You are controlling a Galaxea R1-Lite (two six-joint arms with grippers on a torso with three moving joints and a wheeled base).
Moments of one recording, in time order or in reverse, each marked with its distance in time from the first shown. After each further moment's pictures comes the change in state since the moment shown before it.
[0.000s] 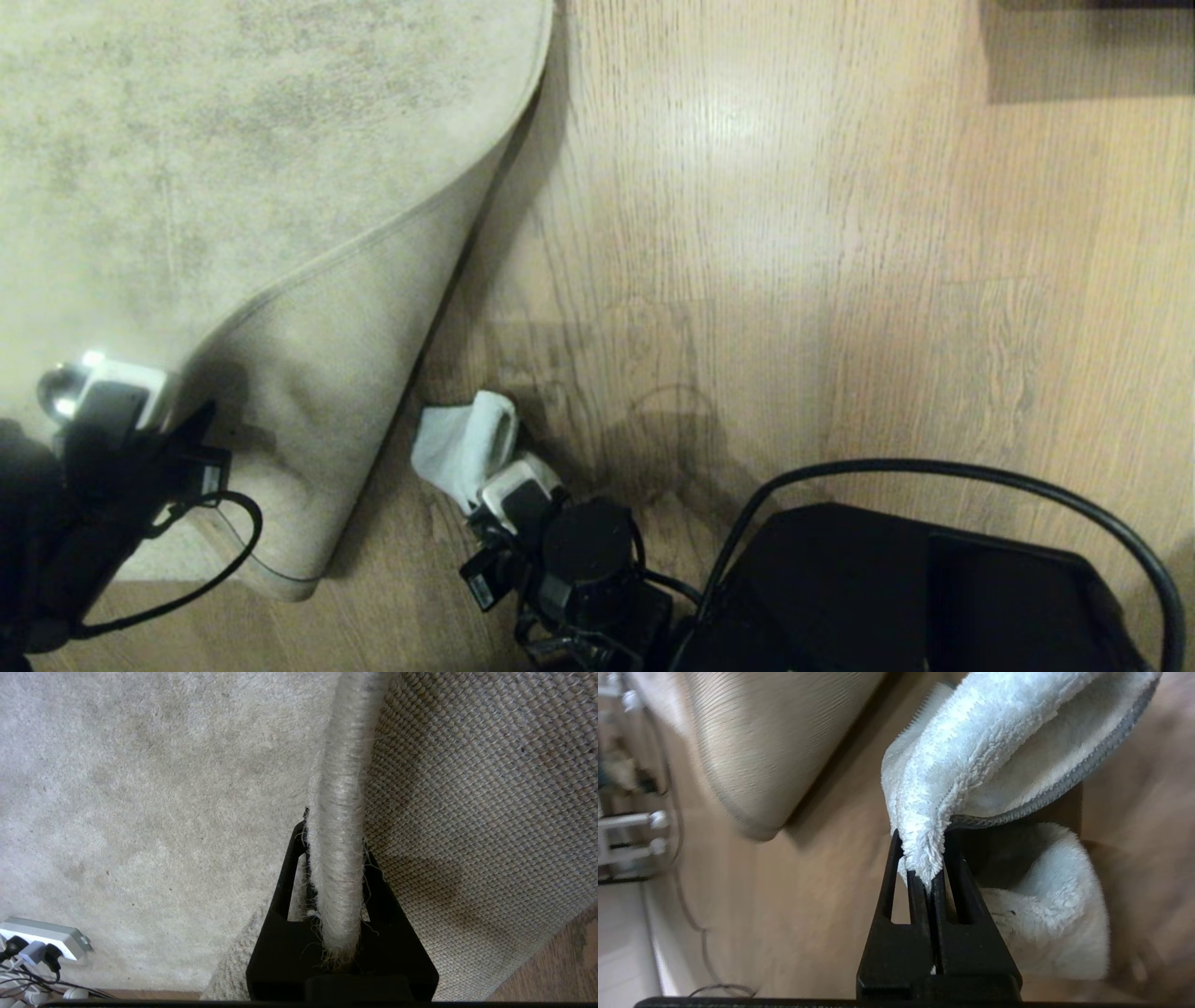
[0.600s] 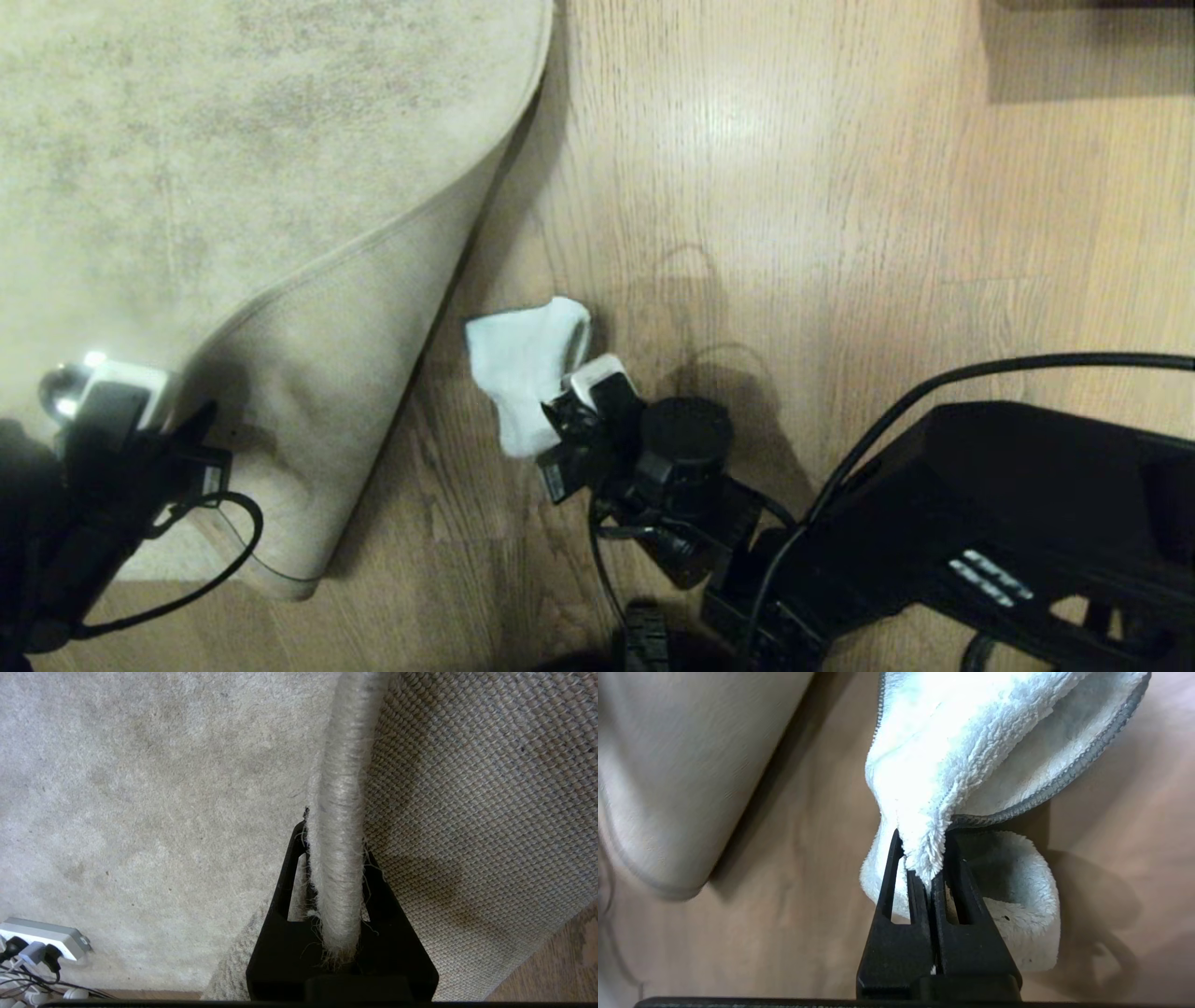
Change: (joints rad) left arm -0.001 0.000 0.000 0.001 -0.001 0.002; right arm -0.137 -0.234 0.125 0.032 0.001 -0.035
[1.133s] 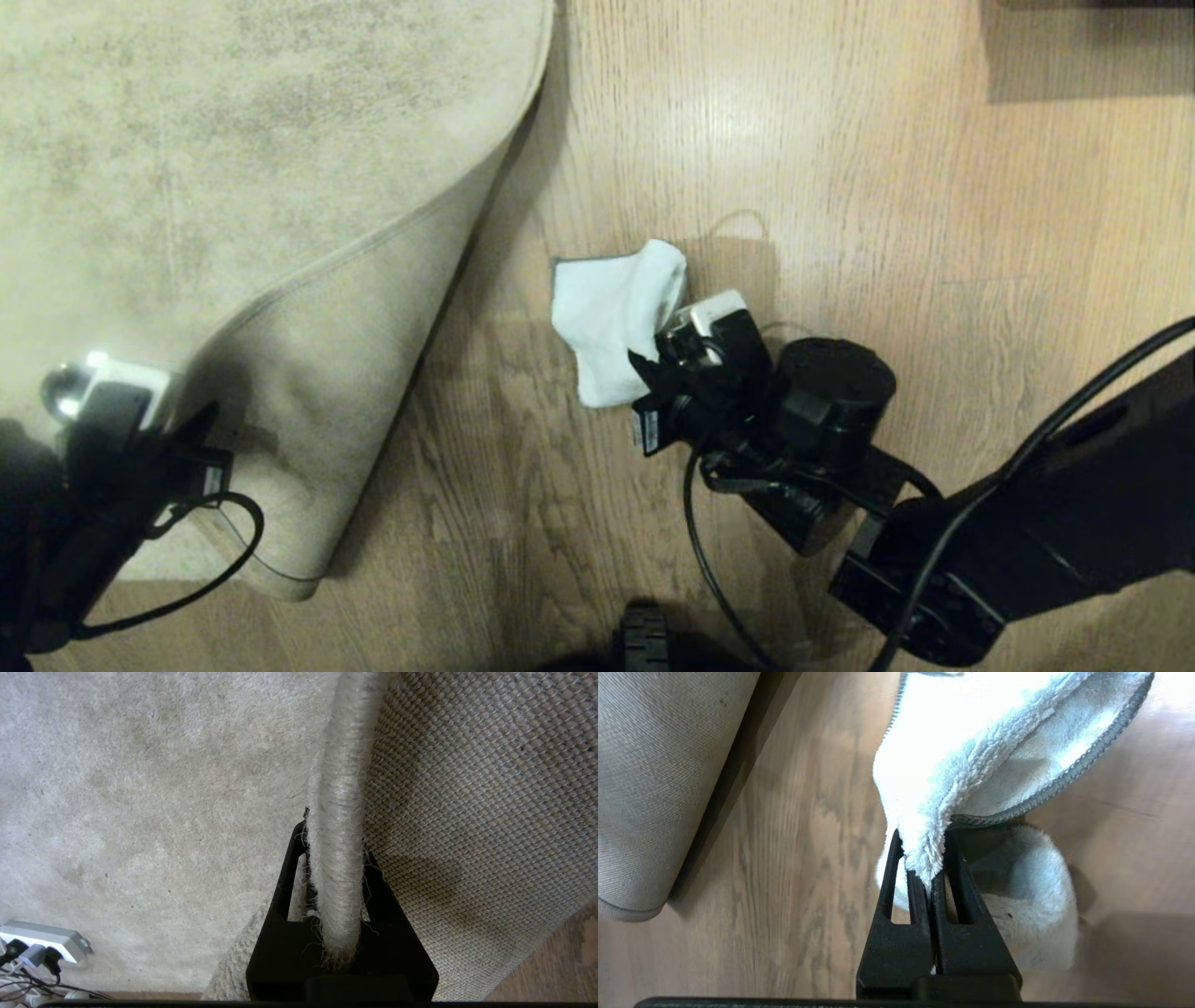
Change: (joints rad) left arm -0.005 0.000 0.000 0.001 -0.002 0.005; right arm -0.098 -0.262 0.224 0.001 0.000 -0.002
